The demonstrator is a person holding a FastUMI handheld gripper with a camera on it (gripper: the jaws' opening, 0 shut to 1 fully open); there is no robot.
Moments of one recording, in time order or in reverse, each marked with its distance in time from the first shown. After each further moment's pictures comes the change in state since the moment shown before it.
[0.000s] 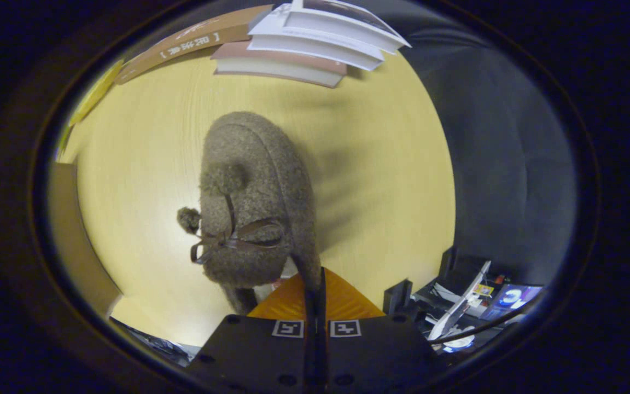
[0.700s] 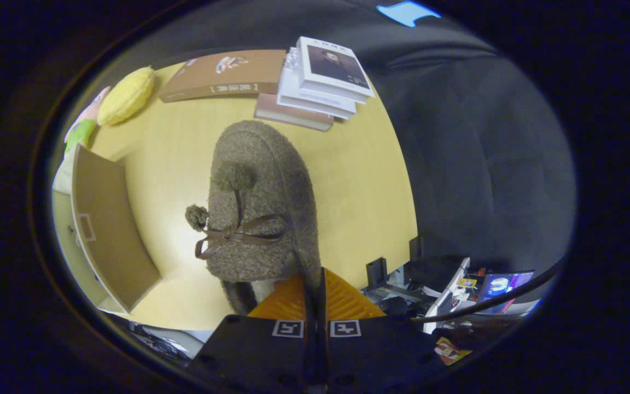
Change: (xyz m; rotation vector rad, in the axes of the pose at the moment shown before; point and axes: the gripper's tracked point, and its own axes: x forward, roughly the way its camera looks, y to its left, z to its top) arm -0.155 0.037 -0.021 0.008 -0.154 -0.032
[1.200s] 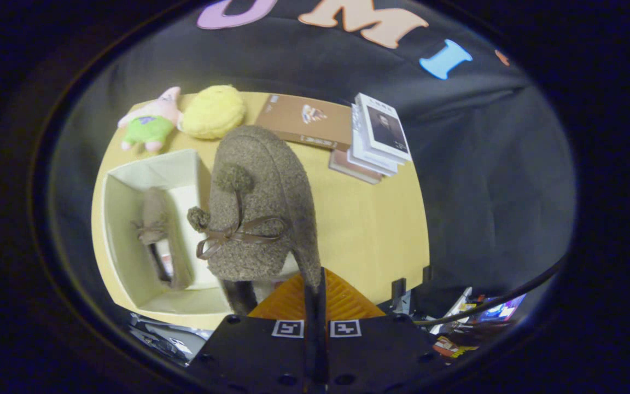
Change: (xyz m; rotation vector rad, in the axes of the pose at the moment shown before) arm -0.132 0.130 0.026 -0.108 -0.227 0.101
